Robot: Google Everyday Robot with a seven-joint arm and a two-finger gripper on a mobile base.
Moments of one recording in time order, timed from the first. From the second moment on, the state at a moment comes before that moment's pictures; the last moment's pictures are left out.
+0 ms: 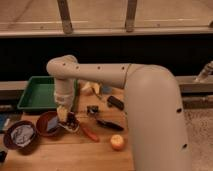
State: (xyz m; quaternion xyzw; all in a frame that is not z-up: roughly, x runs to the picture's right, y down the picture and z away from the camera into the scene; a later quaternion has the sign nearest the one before) arm -0.203 0.137 0.703 -0.51 -0.02 0.08 0.86
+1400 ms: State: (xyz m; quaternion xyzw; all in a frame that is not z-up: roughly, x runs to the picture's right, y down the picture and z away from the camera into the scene) arm -0.188 0.108 0.702 -0.48 -0.03 0.12 0.87
